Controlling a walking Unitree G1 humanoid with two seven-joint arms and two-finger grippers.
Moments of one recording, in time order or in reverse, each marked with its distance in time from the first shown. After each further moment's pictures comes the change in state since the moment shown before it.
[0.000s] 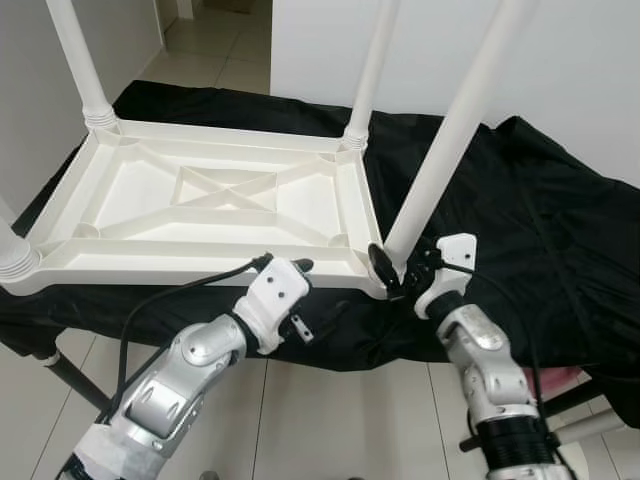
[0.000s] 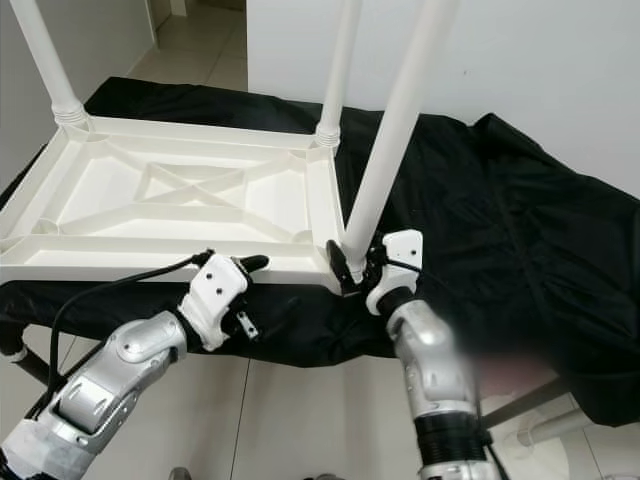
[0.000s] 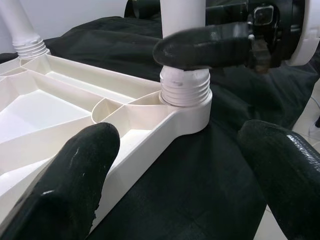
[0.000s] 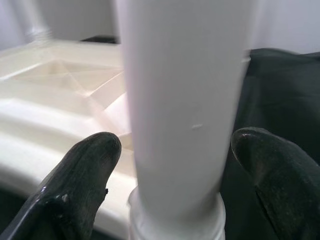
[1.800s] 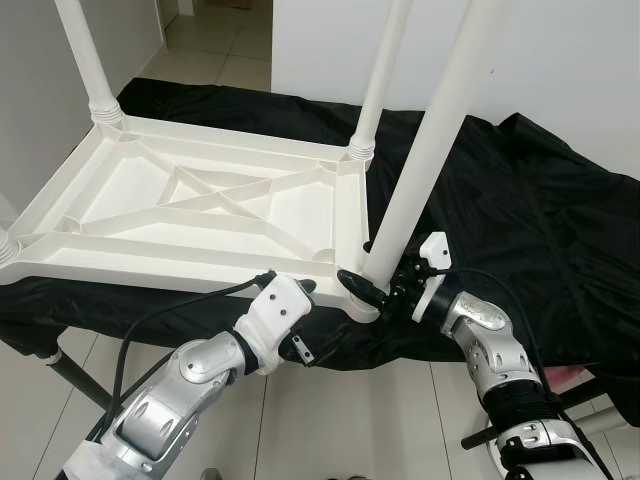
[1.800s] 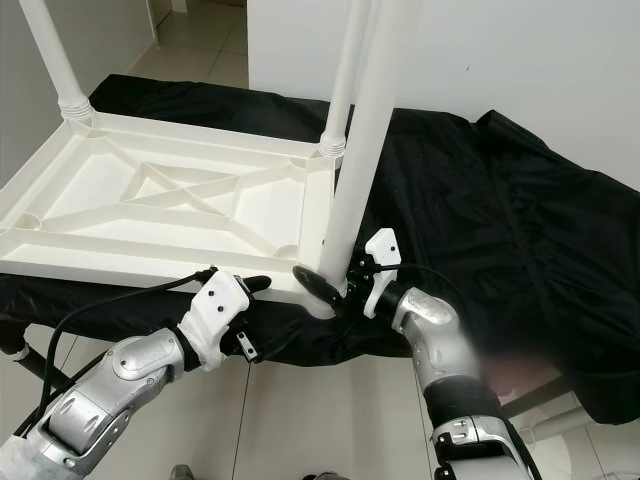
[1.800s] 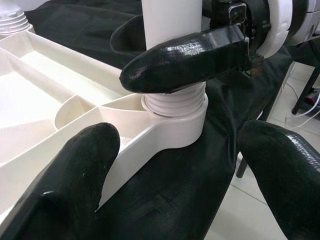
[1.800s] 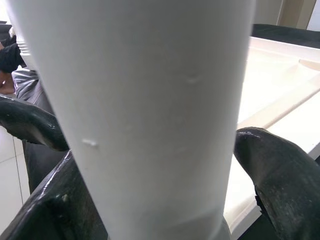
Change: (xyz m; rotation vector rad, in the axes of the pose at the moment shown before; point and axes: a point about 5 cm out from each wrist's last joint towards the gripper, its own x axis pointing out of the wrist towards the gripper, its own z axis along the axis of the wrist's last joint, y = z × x) left arm -0.010 -0.017 -0.004 -0.048 0.056 -0.057; right arm 0.012 0.009 -0.011 -0.002 0.030 0.473
